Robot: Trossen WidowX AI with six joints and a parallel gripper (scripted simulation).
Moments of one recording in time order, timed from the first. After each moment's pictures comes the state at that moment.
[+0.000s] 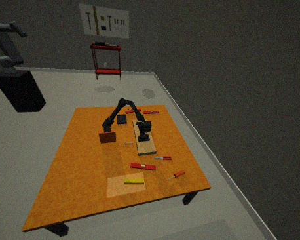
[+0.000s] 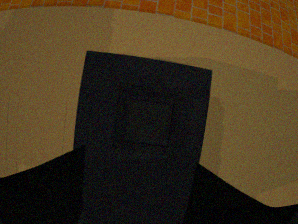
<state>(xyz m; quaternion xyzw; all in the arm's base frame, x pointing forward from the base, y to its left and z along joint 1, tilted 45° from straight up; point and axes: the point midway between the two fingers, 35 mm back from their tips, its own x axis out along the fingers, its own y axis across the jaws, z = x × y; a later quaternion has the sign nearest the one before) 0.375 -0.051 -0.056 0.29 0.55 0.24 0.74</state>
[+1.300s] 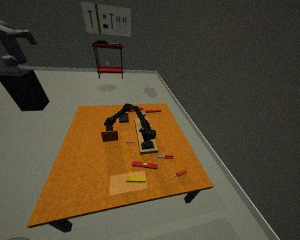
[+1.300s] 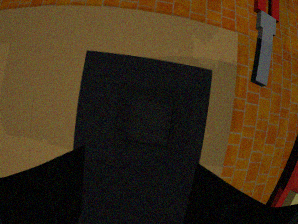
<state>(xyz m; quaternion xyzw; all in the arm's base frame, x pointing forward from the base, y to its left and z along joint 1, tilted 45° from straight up) 0.377 -0.137 -0.136 0.29 0.55 0.23 0.74</state>
